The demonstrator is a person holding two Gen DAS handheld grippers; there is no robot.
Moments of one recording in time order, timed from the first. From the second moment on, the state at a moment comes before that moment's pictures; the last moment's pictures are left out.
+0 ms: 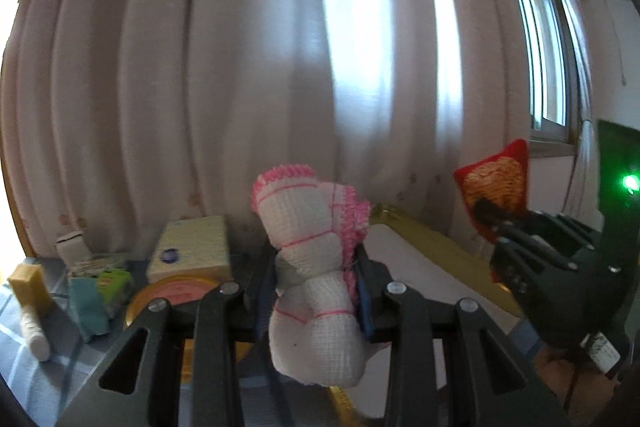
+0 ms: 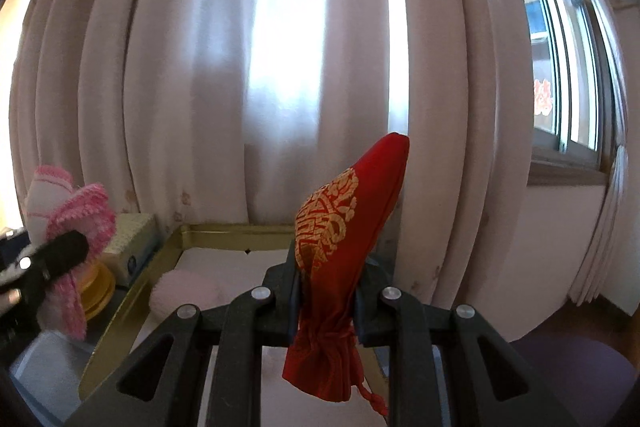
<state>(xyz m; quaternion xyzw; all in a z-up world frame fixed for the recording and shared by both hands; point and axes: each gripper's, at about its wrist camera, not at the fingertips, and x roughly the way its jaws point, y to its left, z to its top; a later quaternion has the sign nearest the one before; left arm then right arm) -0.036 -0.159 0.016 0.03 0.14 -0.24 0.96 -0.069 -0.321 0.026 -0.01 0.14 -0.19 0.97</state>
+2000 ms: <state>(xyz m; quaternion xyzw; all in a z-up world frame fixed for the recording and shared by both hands) -0.027 -0.188 0.009 0.01 0.18 -0.21 0.96 -0.064 -0.359 0.024 0.04 0.13 -0.18 0.98</state>
